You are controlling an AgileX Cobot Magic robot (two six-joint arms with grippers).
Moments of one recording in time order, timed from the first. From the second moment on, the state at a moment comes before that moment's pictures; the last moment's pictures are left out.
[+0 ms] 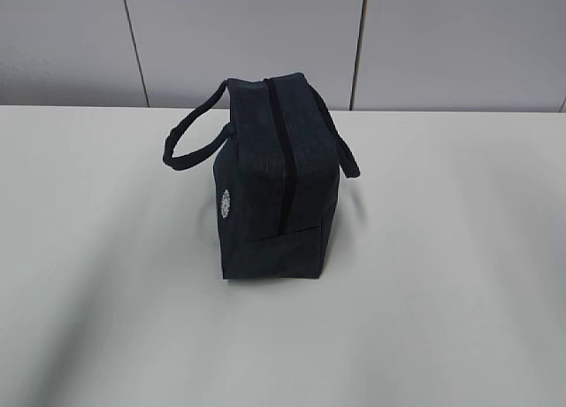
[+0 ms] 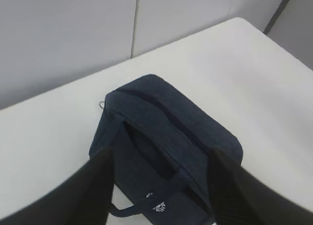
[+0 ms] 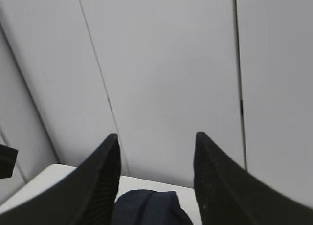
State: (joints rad) left arm -0.26 1.41 -1.36 -0.70 0.74 0.60; right arm 0.51 0.95 -0.97 1.86 -0.16 -1.71
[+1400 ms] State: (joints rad) left arm -0.26 0.70 -0.98 -0.41 1.02 0.38; right arm 0.51 0.86 -1.14 1.70 0.08 -1.45
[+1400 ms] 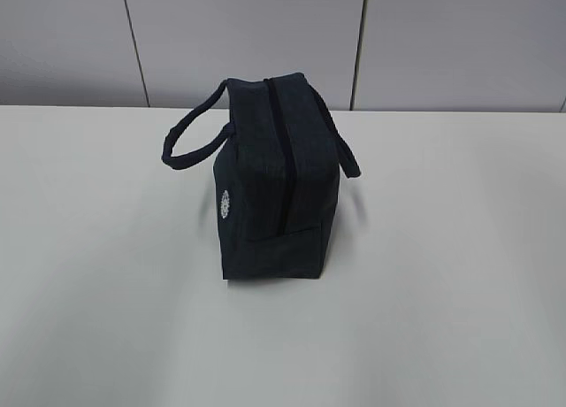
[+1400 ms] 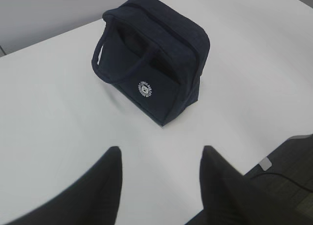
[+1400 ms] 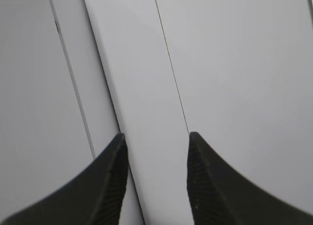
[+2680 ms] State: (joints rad) left arm -0.26 0.01 -0.65 -0.20 1.22 0.24; right arm 0.51 0.85 -1.17 1.65 0.13 -1.45
